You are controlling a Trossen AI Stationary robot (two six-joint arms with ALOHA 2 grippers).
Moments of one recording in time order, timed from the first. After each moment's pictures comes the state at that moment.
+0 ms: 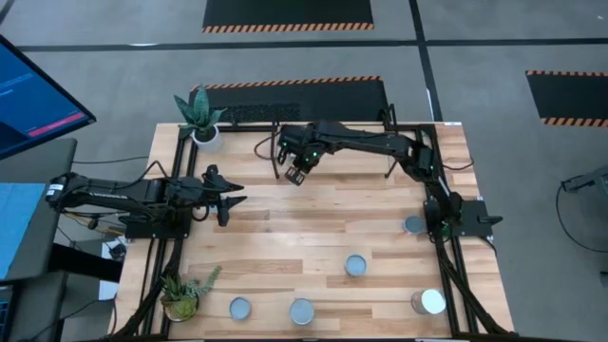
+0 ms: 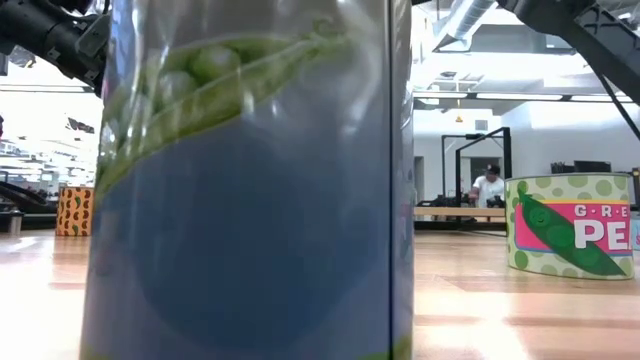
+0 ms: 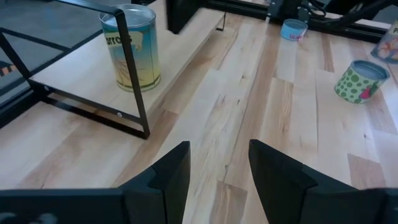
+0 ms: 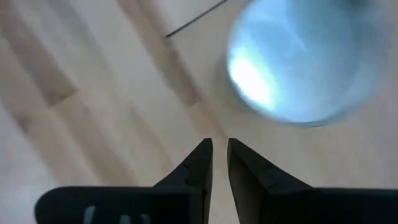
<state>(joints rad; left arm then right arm) -0.03 0.56 0.35 -0.26 -0.30 -0.25 -0.27 2.20 2.11 -1.13 0.08 0.29</state>
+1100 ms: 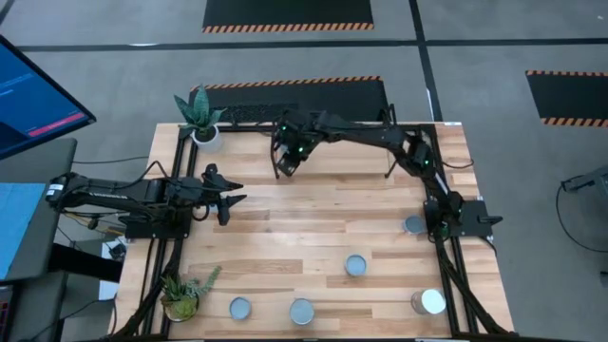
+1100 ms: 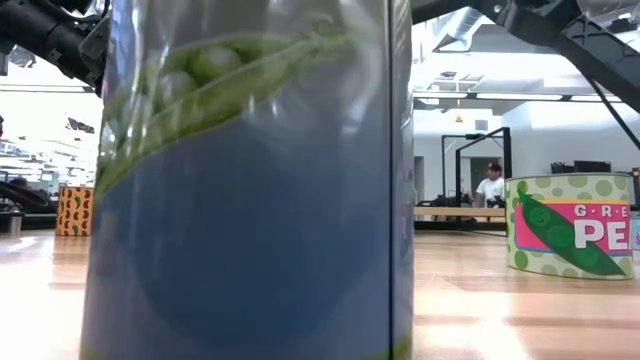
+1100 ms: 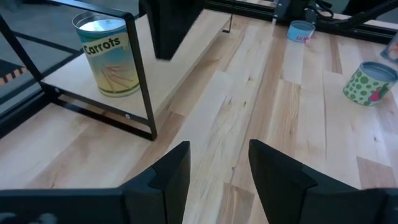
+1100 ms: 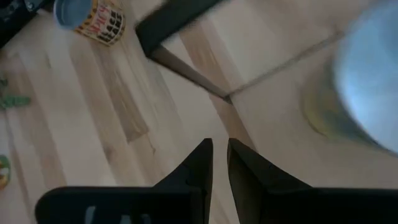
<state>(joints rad) -0.03 0.56 0.35 -0.26 -0.33 -0.24 -0.36 2.25 2.11 -0.88 -0.26 0.25</state>
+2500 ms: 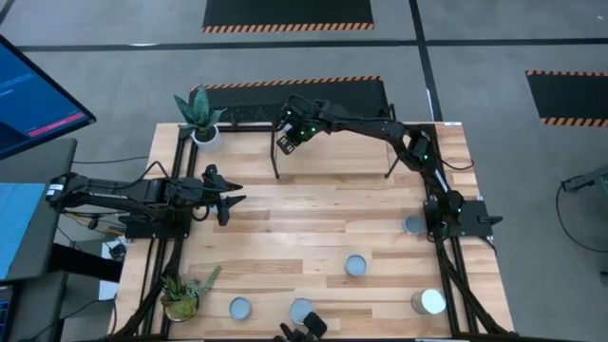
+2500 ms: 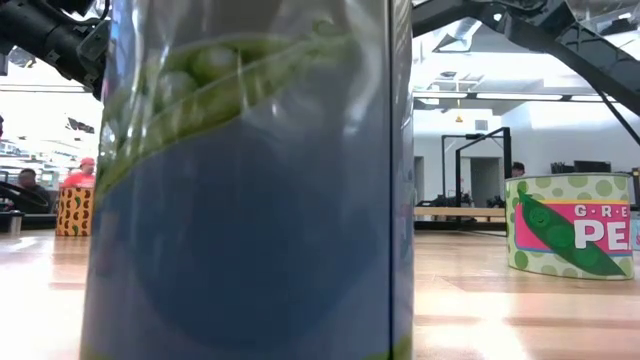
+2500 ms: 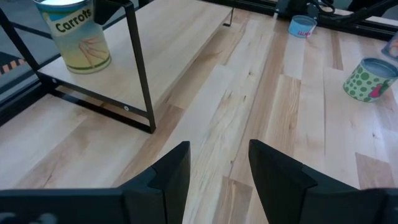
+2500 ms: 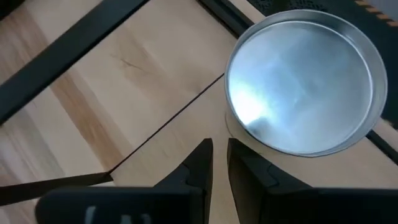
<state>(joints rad) -0.03 0.56 0.35 -0.28 -0.32 -0.27 -0.44 2.26 2.11 -0.79 0.02 0.31</state>
